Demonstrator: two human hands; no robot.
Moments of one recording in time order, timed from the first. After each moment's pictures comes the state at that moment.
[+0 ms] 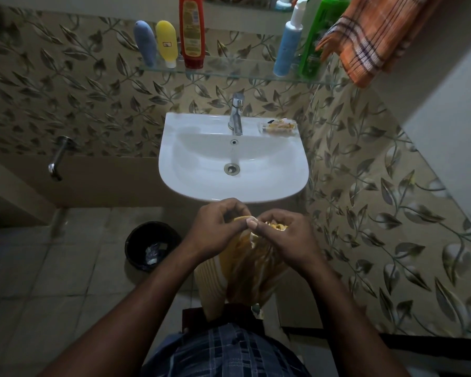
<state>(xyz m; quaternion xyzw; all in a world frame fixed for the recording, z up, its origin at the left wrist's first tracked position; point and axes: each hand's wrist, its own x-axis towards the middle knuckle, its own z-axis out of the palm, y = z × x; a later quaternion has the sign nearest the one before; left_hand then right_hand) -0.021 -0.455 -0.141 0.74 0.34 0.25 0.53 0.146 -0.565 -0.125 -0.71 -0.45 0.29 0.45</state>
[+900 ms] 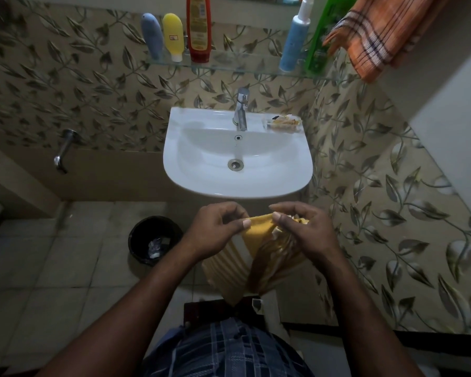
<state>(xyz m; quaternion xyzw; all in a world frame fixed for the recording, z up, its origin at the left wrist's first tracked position) -0.036 -0.457 -0.158 0.74 0.33 0.22 0.54 0.171 -0.576 -0.128 -0.71 -0.42 0.30 0.48</state>
